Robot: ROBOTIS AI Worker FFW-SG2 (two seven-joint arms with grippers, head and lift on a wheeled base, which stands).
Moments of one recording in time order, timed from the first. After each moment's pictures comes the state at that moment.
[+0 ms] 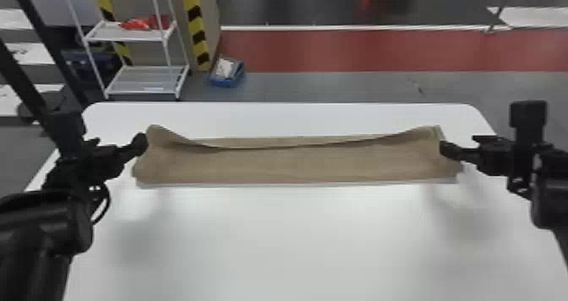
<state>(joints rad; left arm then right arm) -0.21 0.17 0.26 -1.39 0.09 0.39 -0.12 -0.46 -0.25 -0.27 -1.00 0.18 0.32 0.57</state>
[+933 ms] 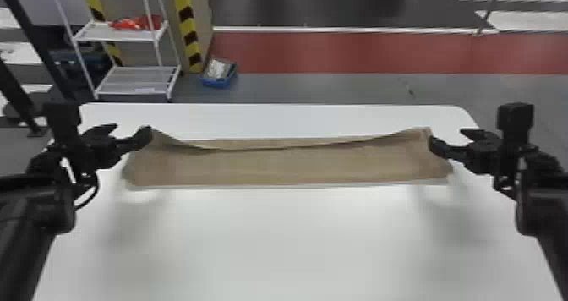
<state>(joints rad) -0.42 0.27 0.21 -0.99 0.06 0.19 -0.46 -0.47 -0.25 -0.27 -0.92 0.18 0.14 0.56</state>
